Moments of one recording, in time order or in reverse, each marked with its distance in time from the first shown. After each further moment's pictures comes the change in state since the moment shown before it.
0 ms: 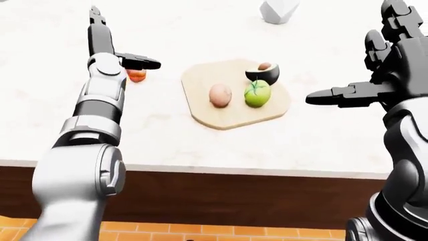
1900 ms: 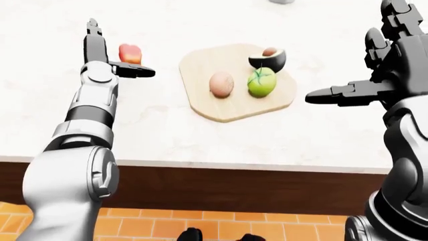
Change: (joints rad) left arm 0.025 0.043 0.025 0.058 -0.007 -0.040 -0.071; right arm -0.015 0.001 0.010 0.000 -0.025 0.011 0.014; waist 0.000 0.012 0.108
